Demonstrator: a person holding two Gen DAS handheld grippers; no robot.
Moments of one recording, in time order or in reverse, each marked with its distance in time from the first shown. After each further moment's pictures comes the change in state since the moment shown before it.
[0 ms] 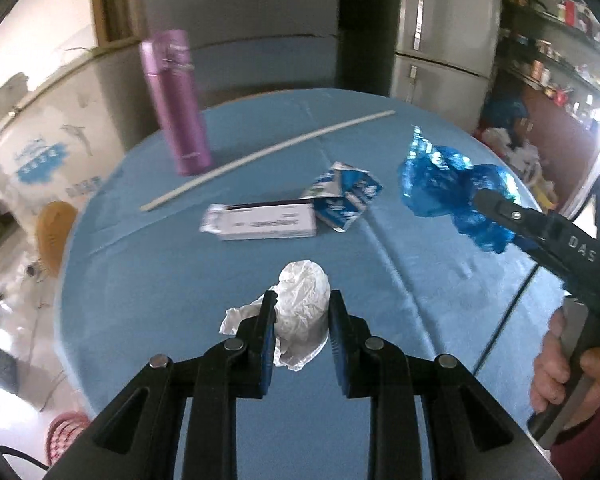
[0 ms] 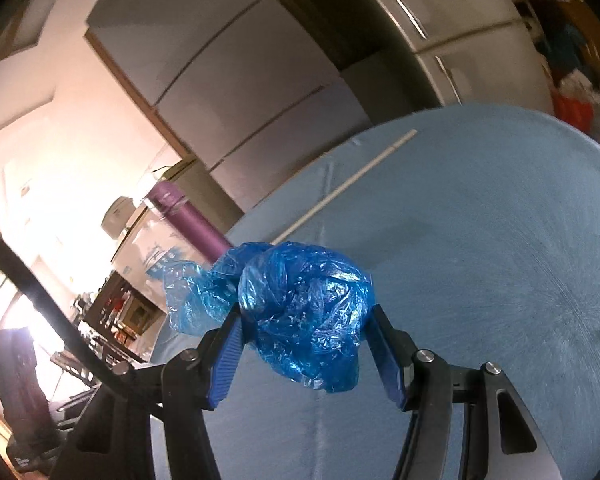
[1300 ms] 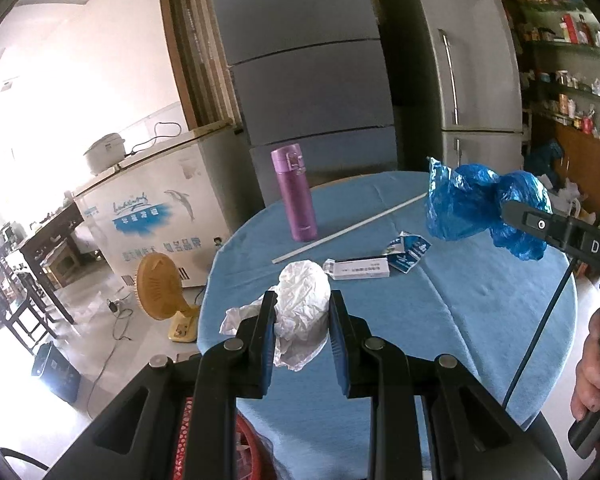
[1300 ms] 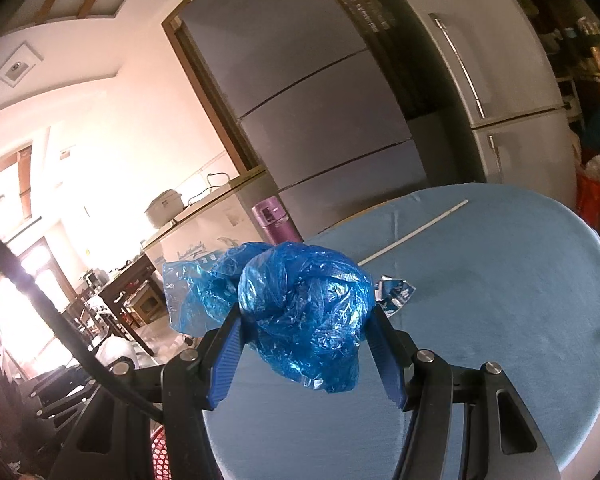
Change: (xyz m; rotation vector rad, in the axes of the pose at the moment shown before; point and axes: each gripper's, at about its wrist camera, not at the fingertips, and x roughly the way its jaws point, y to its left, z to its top) left arm -0.176 0.021 -0.055 0.000 -0.298 0.269; right arm -0.114 0.121 -0.024 -0.191 -0.109 0.074
